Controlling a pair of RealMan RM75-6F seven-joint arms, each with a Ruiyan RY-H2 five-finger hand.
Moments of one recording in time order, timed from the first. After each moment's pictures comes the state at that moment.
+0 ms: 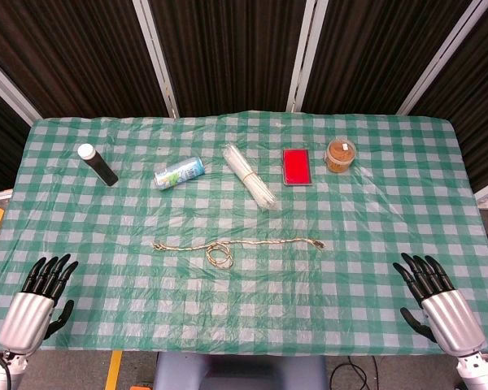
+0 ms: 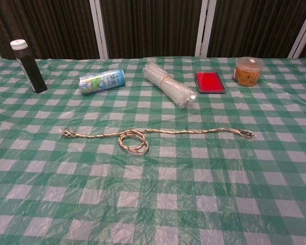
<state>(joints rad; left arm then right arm) -0.07 -1.29 0.06 -1.39 1.75 1.63 0.06 0.04 -1.14 -0.09 -1.48 -1.82 1.61 0.01</state>
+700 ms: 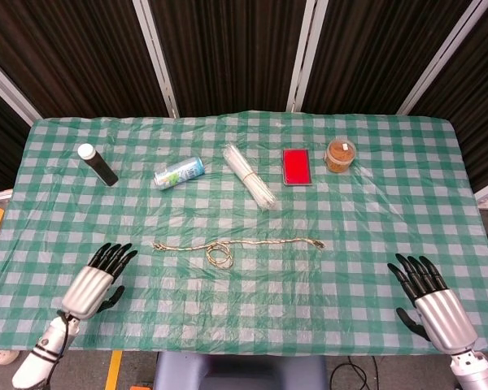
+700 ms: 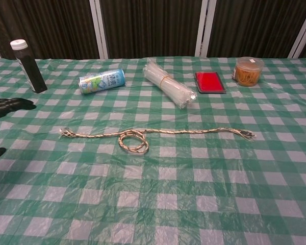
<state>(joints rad) -0.31 -1.39 0.00 -1.40 1.68 1.24 0.05 0.05 -1.16 -0.09 -1.49 -1.81 1.57 -0.04</state>
